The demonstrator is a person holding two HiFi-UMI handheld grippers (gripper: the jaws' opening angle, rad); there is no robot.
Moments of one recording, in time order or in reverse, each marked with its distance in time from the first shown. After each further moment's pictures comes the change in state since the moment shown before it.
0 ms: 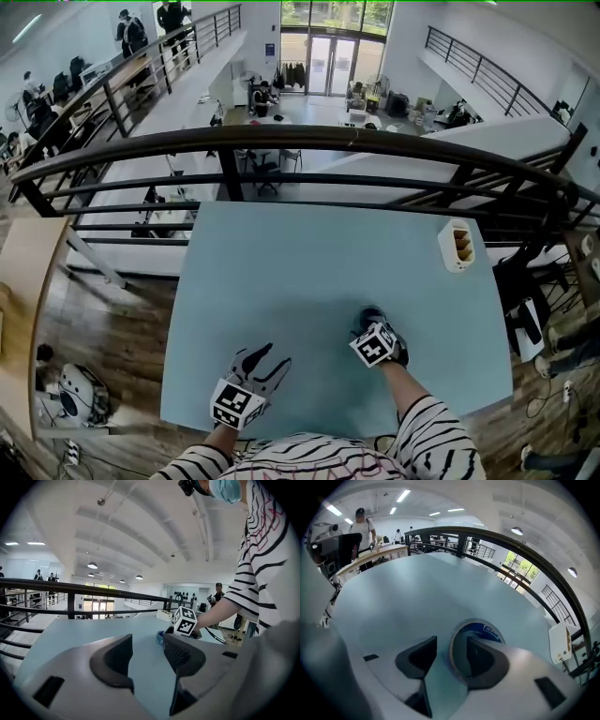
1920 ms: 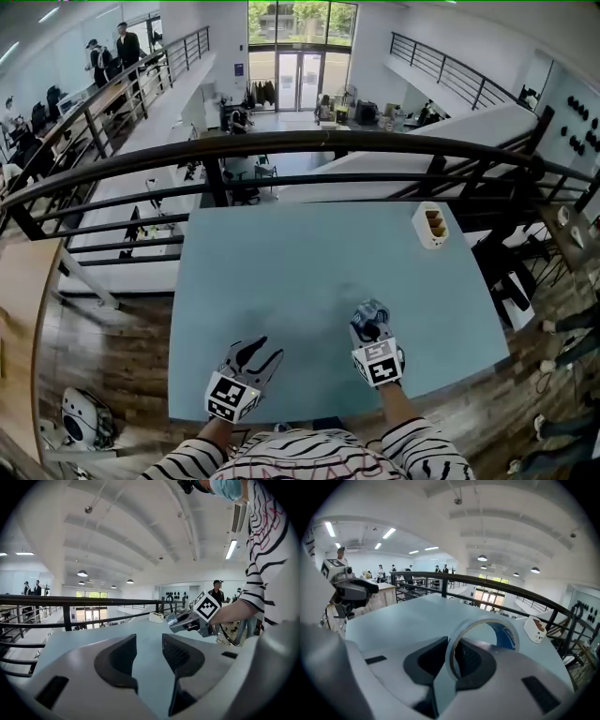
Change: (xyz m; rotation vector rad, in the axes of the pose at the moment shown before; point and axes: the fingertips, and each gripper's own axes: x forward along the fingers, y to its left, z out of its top) left arm -0.058 -0.034 0.006 0.127 -0.039 -0.061; right arm -0.150 0.064 0.009 0.286 -0.423 -0.174
